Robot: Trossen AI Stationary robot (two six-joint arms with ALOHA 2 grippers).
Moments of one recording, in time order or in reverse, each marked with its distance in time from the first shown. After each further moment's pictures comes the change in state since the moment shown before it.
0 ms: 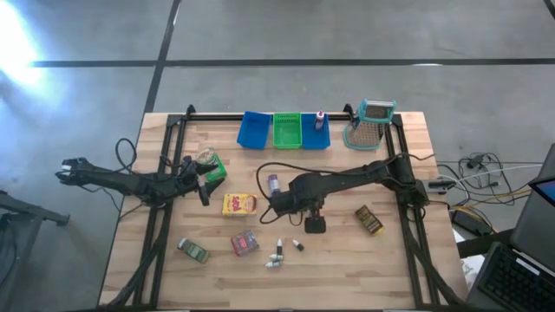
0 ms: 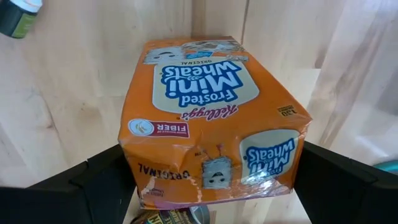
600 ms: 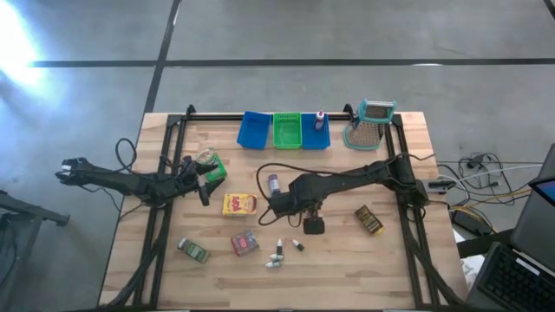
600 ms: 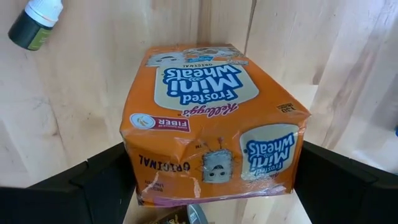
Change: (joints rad) left arm 0.000 0.000 0.000 0.000 0.000 0.000; right arm 0.007 -0.003 0.006 0.039 0.008 -0.023
